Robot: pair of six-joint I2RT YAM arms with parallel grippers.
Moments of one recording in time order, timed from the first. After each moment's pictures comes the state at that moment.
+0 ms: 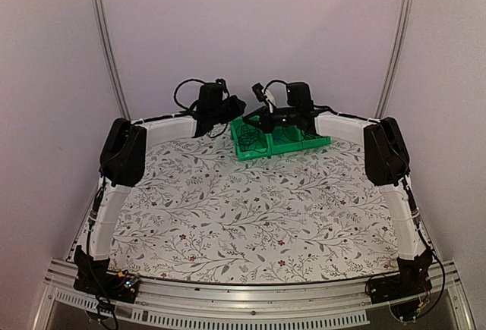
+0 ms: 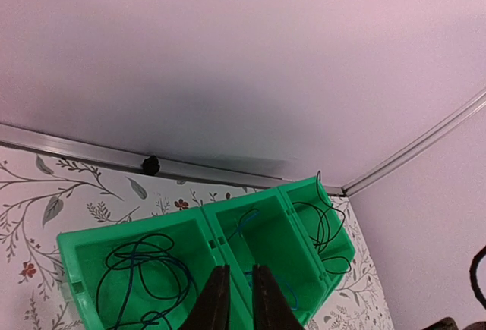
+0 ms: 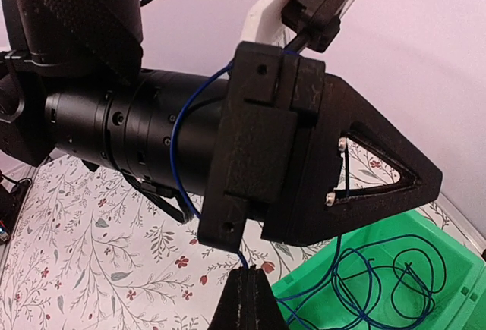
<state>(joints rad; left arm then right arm) -0.53 2.45 2.03 0.16 0.01 -0.74 0.52 2.42 2.03 0.05 -0.77 -0.06</state>
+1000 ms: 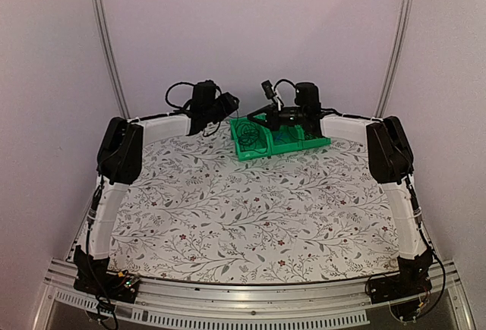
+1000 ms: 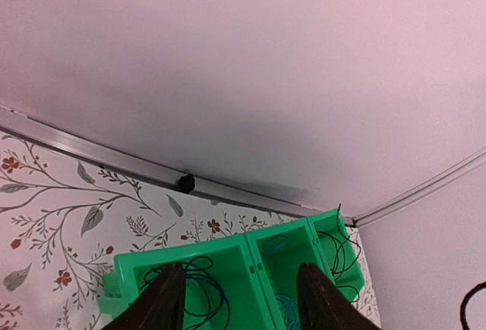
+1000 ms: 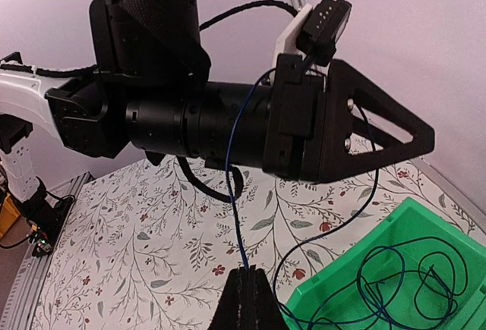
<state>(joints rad) -0.49 2.44 2.00 0.15 -0.05 -0.81 0.47 2.40 1.96 0.26 -0.93 0.13</state>
